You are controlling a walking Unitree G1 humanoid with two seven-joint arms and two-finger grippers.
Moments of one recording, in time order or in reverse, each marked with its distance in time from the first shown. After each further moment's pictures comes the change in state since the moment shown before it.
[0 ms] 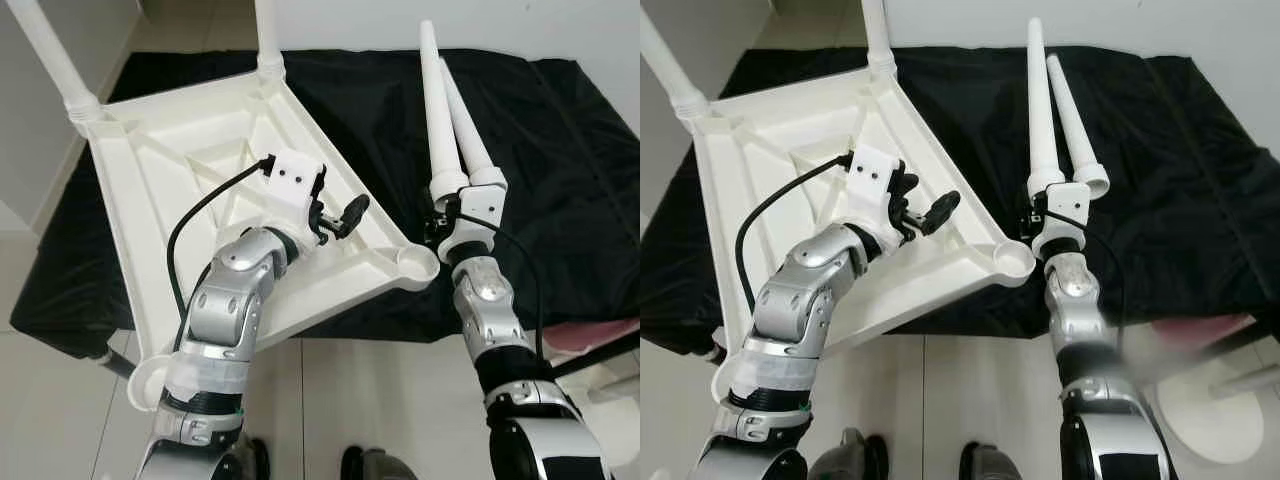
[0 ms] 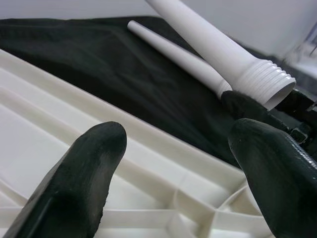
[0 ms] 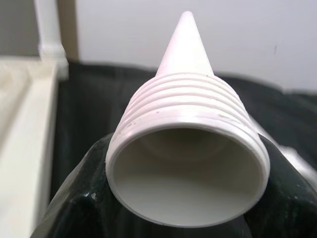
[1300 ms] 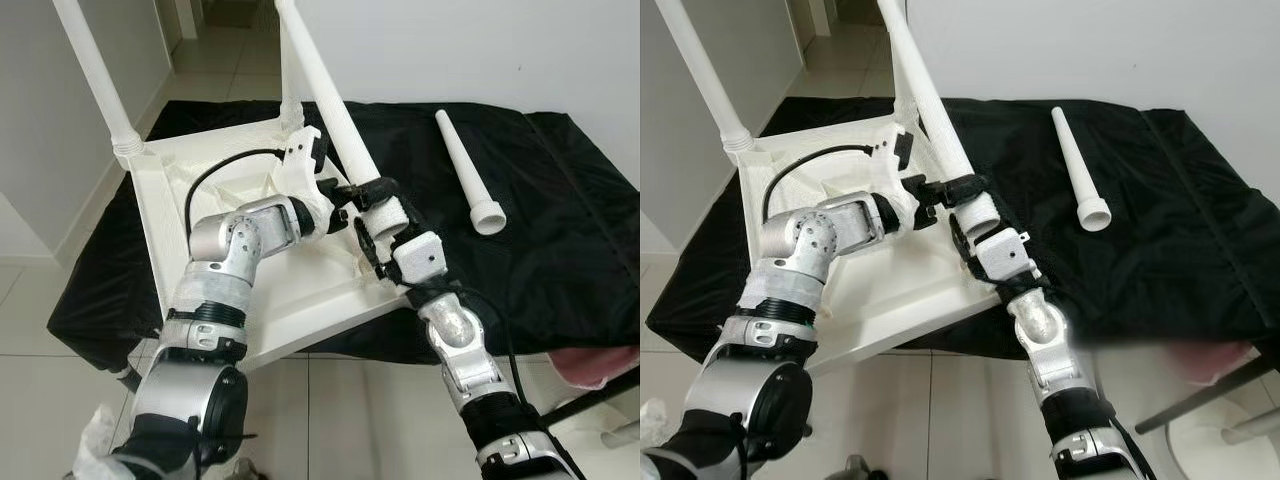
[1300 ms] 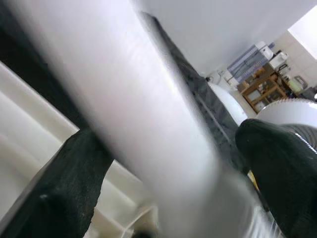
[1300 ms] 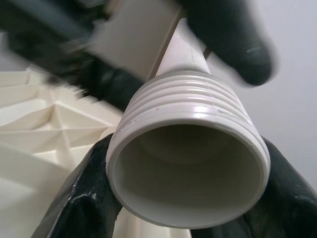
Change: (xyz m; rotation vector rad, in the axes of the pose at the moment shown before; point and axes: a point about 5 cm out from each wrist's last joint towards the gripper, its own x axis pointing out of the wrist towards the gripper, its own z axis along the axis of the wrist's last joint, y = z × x) left arm 0.049 0.016 0.008 -0.506 0.171 -0.175; right arm -0.049 0.064 0.006 -0.194 -0.204 0.378
